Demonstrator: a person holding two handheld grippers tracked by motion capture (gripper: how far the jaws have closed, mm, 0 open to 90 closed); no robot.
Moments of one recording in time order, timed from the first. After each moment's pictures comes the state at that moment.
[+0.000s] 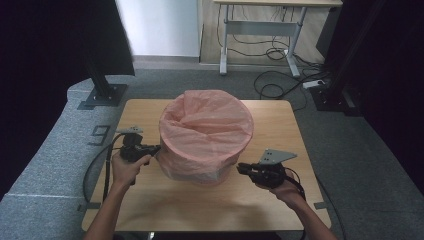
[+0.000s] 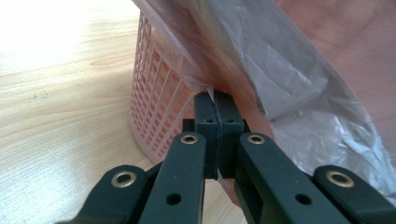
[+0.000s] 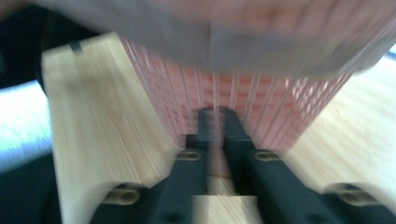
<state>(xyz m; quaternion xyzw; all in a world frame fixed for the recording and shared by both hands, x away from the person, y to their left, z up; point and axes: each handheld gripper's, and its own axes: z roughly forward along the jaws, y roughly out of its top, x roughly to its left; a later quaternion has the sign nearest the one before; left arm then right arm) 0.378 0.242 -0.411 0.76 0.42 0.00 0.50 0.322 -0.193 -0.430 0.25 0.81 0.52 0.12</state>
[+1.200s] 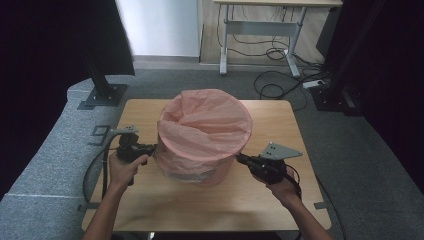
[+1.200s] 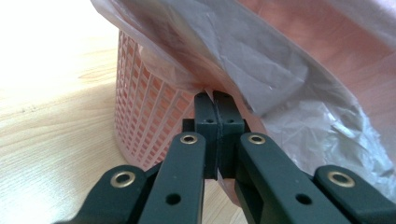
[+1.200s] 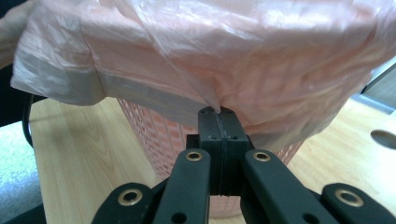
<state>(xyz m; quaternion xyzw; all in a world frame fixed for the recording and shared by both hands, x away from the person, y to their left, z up) 0.370 0.246 -0.402 0.76 0.40 -0.01 0.52 0.314 -0.180 -0.400 0.27 0.77 0.54 0.17</state>
